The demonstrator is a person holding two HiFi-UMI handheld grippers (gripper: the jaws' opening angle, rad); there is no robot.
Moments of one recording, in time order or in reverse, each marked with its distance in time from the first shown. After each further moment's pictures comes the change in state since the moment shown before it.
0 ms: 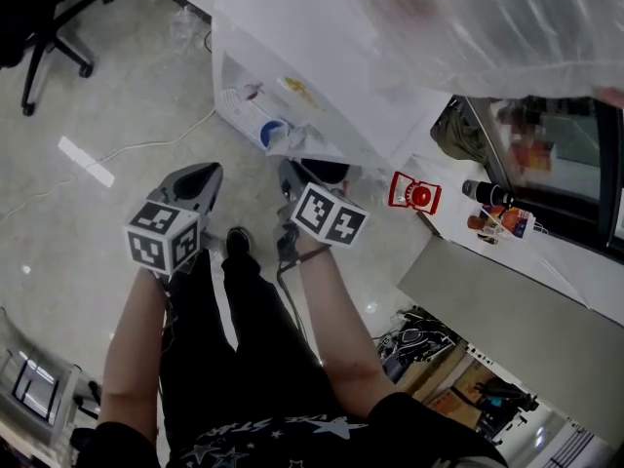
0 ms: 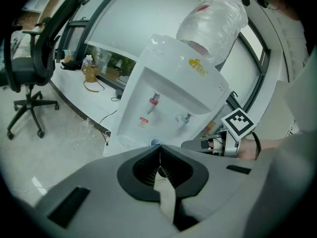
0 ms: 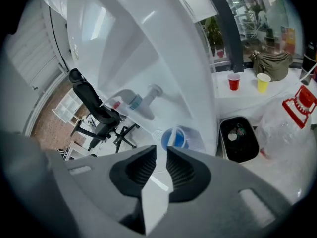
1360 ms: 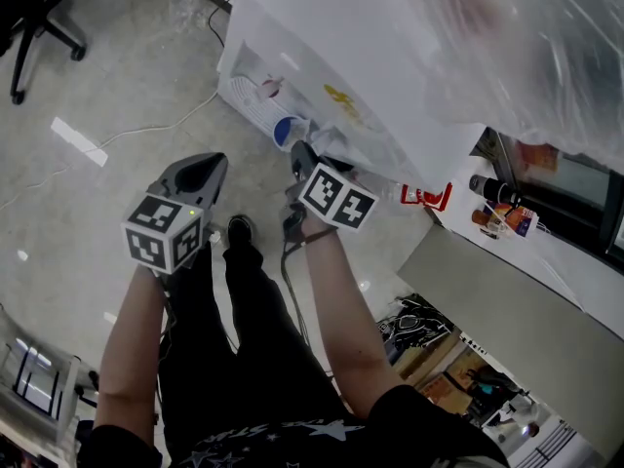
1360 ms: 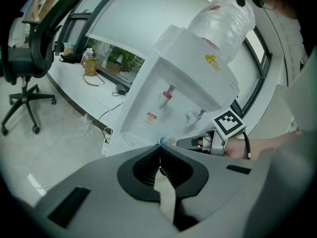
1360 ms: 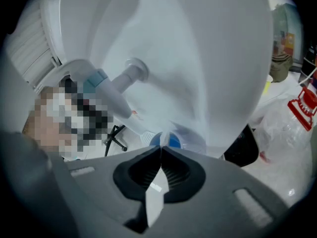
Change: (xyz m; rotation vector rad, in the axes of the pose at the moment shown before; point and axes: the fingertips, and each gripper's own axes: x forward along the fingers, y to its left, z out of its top) left arm 0.020 0.041 -0.006 -0.023 0.023 -0.039; right arm 0.060 -0.018 0.006 -0.008 0.006 -0.090
